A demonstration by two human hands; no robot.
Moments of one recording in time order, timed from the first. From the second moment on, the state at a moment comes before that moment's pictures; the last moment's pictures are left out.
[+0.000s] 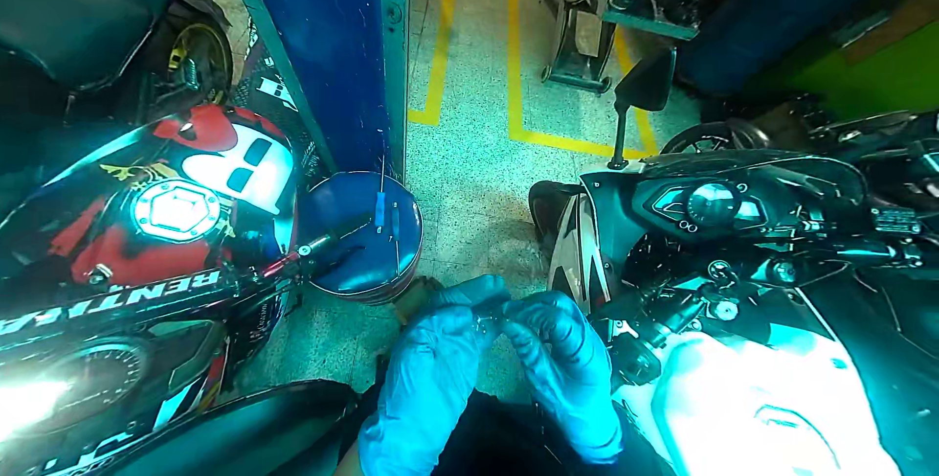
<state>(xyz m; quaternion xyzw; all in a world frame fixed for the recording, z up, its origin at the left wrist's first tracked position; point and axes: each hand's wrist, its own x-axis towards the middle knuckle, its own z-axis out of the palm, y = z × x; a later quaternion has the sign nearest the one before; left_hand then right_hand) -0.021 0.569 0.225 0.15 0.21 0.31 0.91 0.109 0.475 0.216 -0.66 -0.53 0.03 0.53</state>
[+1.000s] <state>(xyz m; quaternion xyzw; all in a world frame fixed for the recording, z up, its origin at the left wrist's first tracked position) -0.030 0.565 0.205 0.11 0.25 0.30 0.92 0.108 0.481 0.230 -0.75 -0.57 0.13 0.31</state>
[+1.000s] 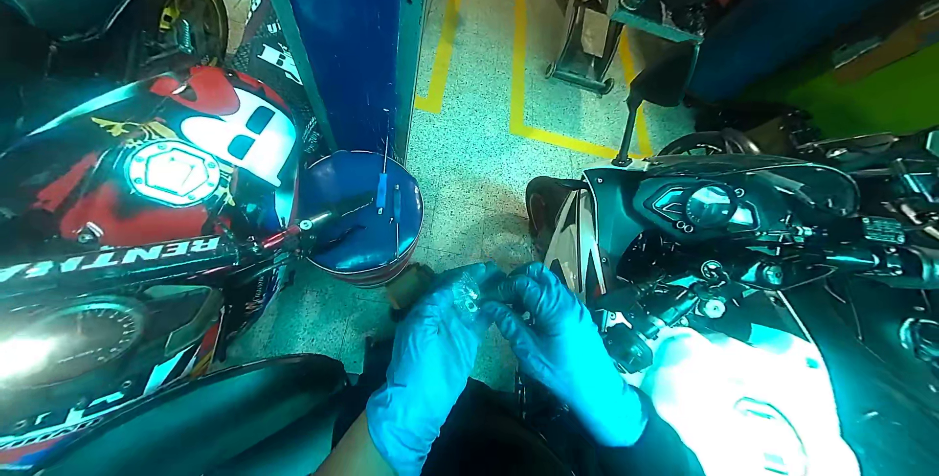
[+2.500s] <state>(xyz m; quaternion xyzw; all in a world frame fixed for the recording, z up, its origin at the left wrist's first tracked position) -0.036 0.584 0.161 0.07 0.33 0.23 0.91 0.117 0.518 0.217 -0.76 -0.41 0.31 0.39</state>
